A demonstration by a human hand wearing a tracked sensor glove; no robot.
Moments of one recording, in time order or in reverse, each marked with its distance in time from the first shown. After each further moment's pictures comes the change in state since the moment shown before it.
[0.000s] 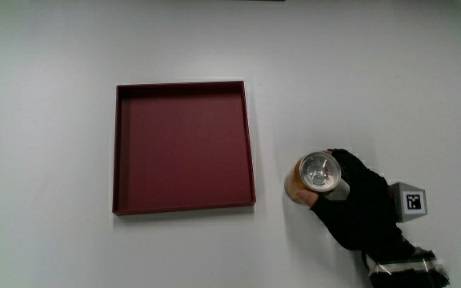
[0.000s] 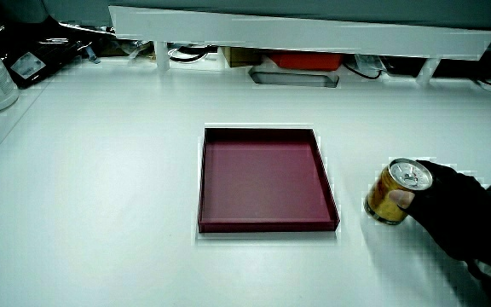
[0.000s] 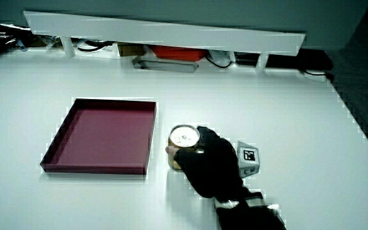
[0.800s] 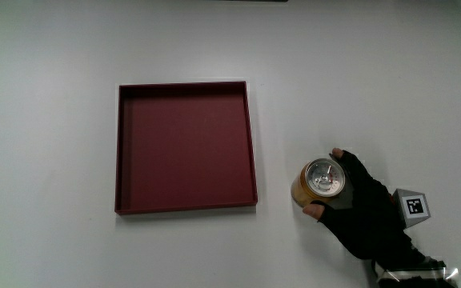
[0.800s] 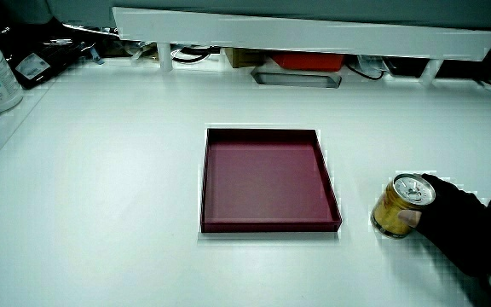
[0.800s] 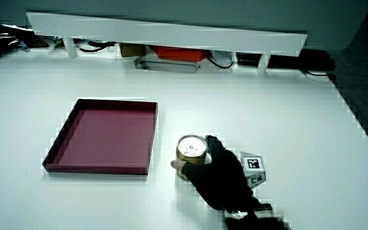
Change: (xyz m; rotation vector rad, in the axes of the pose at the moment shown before) arm -0.005 -0.067 0.026 0.085 -0.296 -0.014
